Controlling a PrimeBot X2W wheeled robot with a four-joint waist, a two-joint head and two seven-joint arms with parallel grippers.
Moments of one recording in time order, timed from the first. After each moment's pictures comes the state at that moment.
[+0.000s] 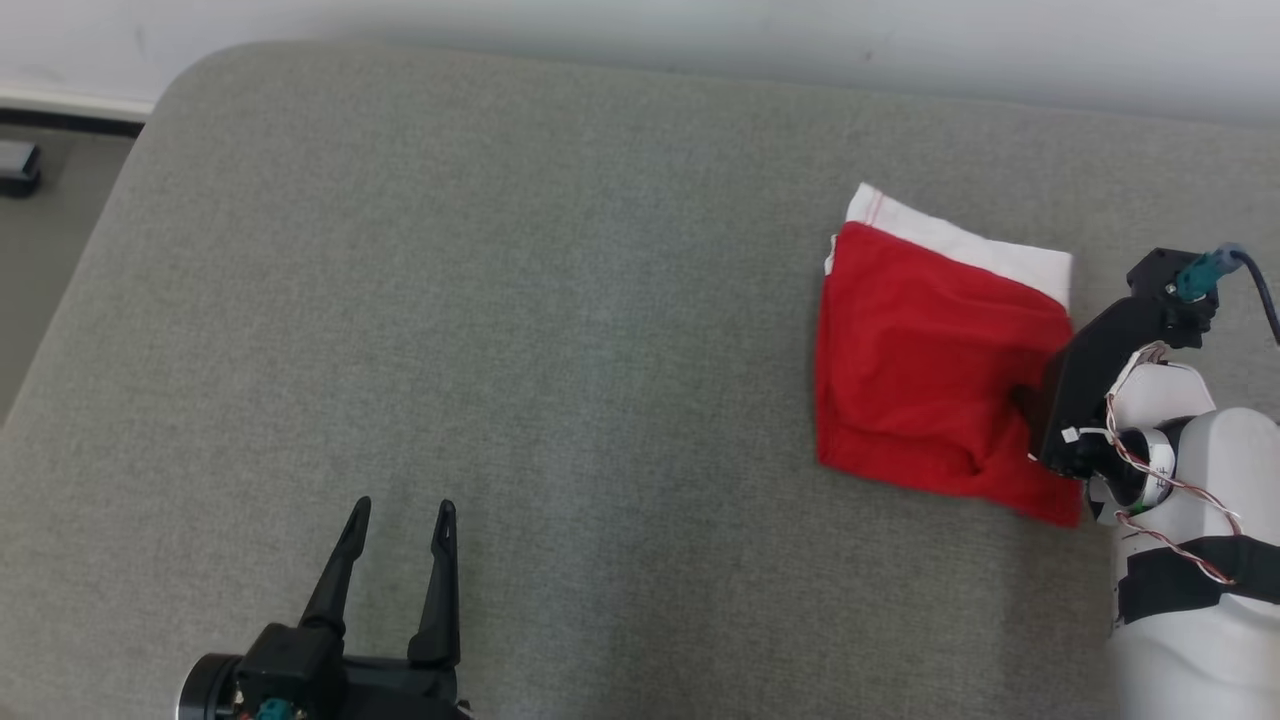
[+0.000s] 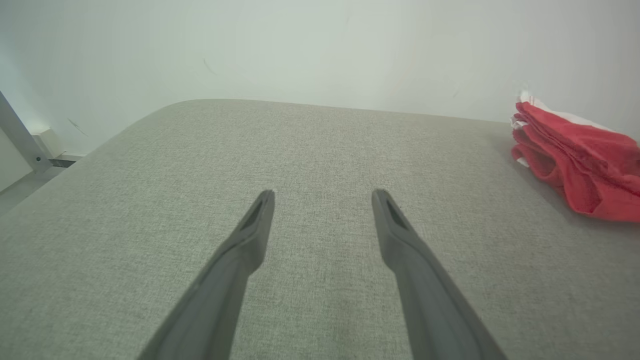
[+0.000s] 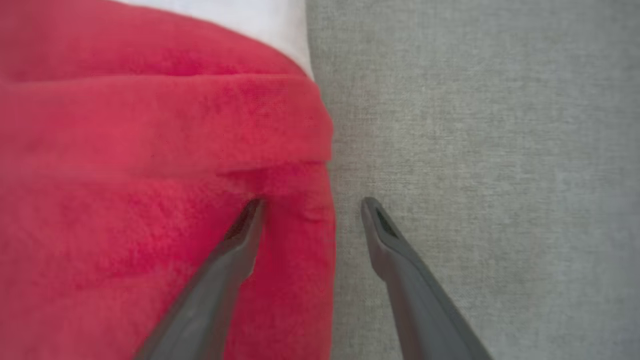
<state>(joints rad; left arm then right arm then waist) -0.08 0.05 -0.11 0.15 -0.17 -0.10 -0.26 -0.64 -0.08 -0.36 0.37 -0.08 0.13 0.98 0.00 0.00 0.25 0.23</state>
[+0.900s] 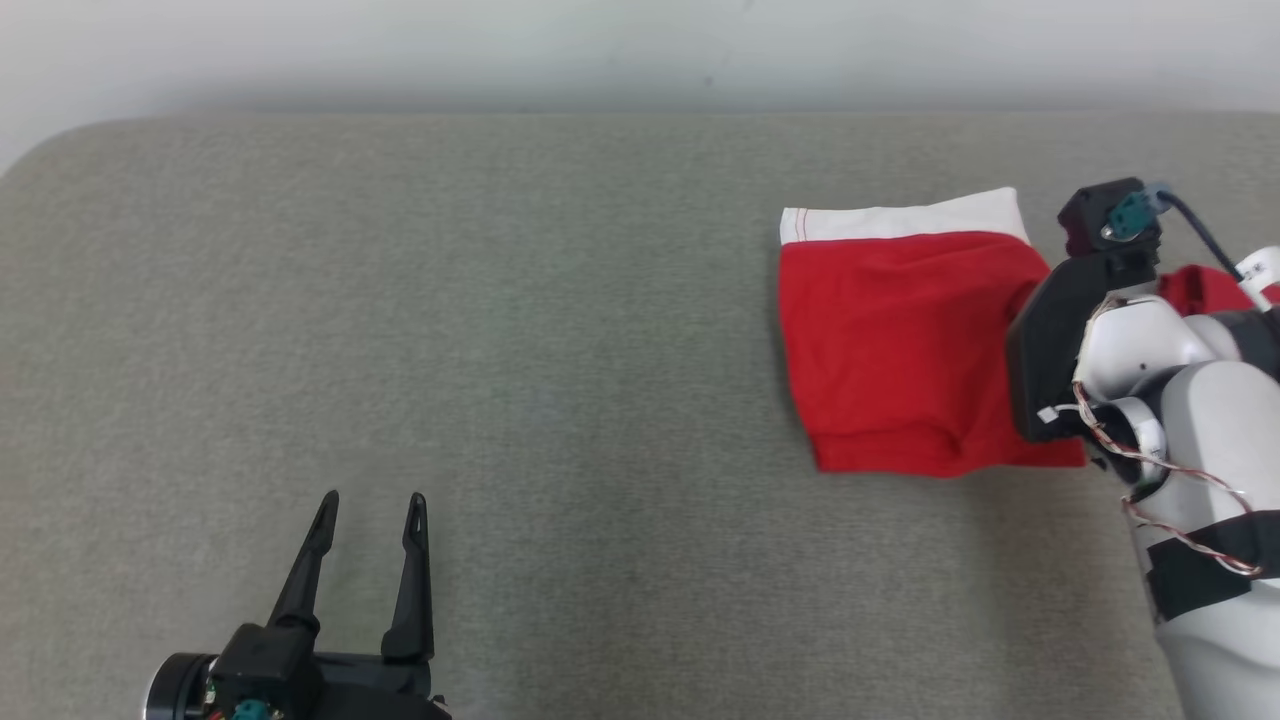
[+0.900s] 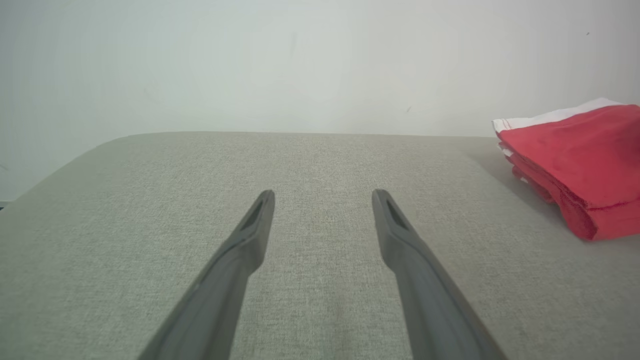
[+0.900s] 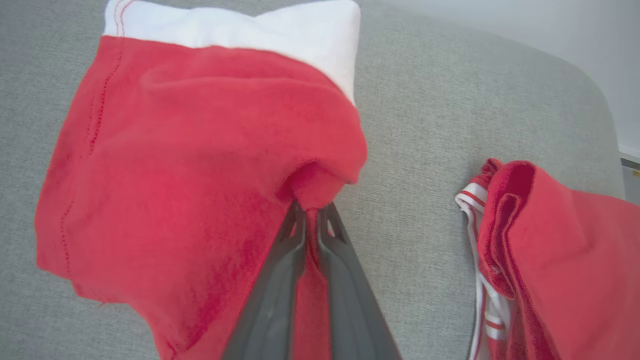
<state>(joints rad) -0.08 0.05 -0.07 0.13 -0.13 -0.10 -0.26 -0.65 -0.30 0.04 0.30 0.10 0.13 0.92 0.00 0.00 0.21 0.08</state>
